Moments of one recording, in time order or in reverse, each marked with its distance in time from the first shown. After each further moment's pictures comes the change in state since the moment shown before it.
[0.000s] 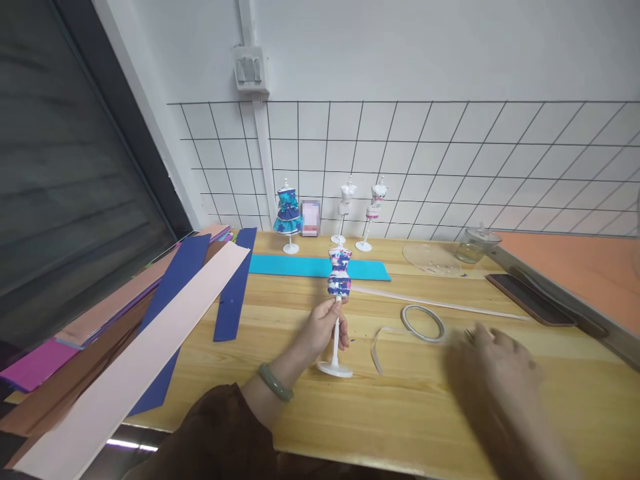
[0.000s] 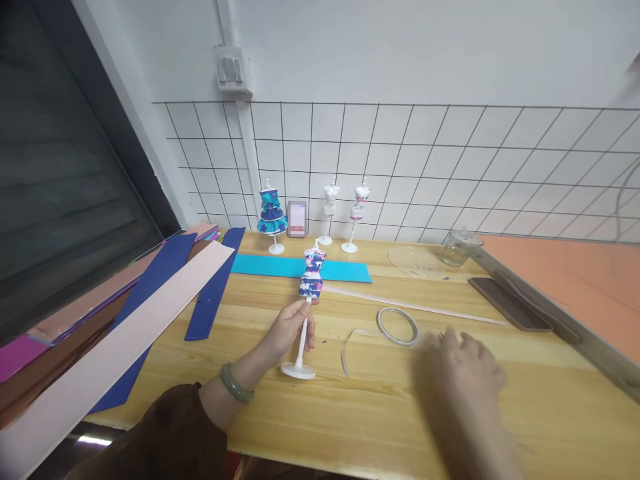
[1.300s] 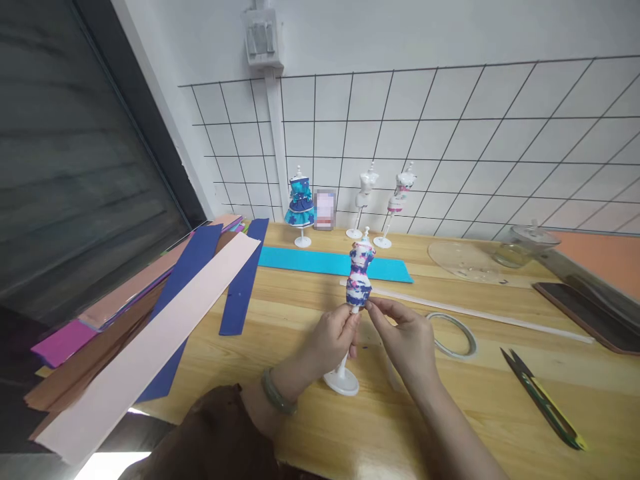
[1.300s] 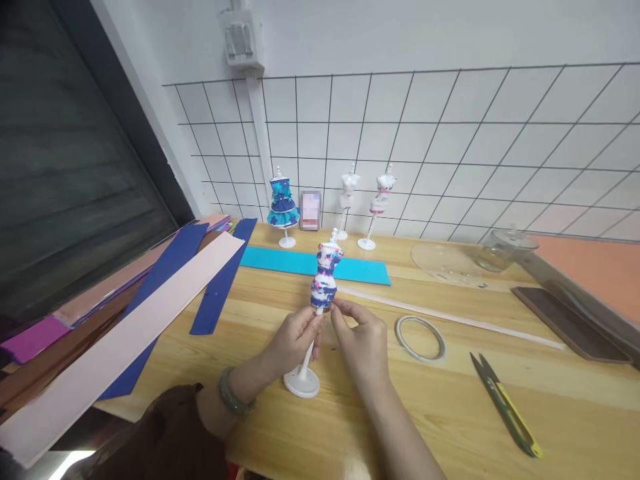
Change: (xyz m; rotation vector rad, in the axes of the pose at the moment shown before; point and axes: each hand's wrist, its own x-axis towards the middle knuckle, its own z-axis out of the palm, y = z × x) left_hand -0.009 0.003 -0.001 0.526 0.019 0.195; right_hand -0.007 -0.189 -0.007 0.931 -0.194 -0.071
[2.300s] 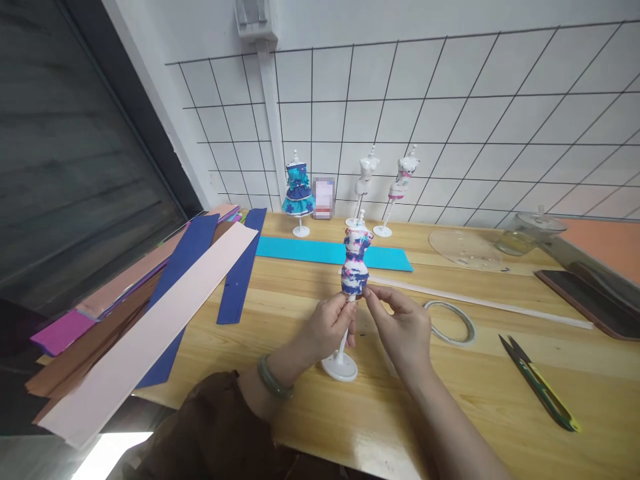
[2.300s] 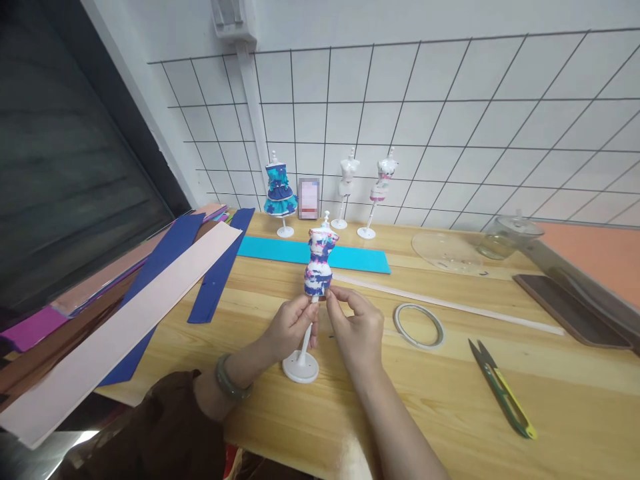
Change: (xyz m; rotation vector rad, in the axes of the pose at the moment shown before) left_hand 0.000 -0.002 -0.002 -0.070 -0.026 0.015; right_hand -0.003 0.000 0.004 0.002 0.093 -0.140
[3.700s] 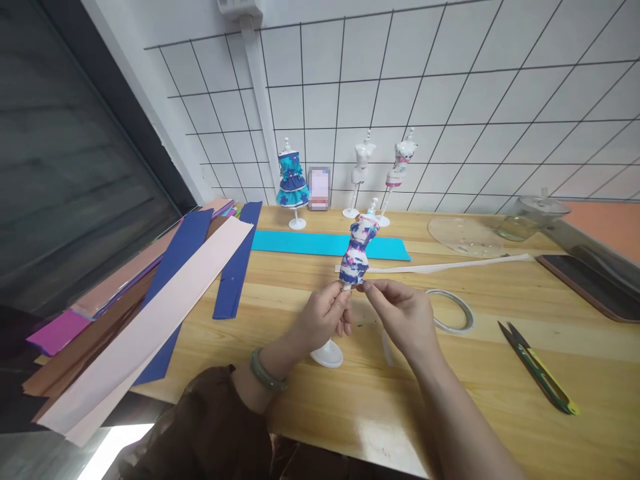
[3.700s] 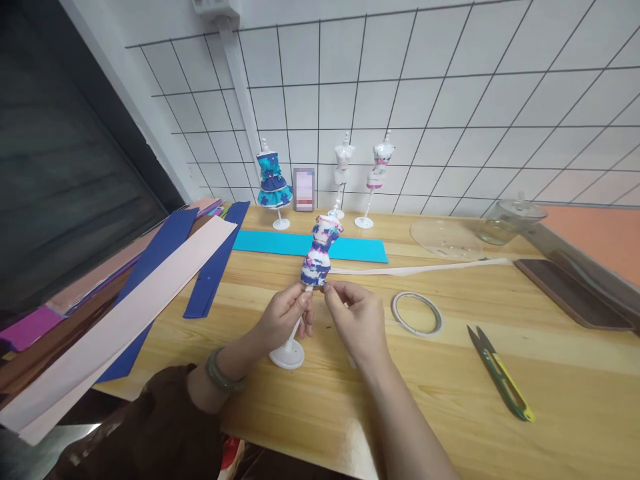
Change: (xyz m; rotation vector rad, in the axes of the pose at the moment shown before) left_hand 0.001 0.003 -0.002 -0.040 0.001 -0.035; right_hand 0.008 -0.010 -0.013 0.124 -0.201 0.275
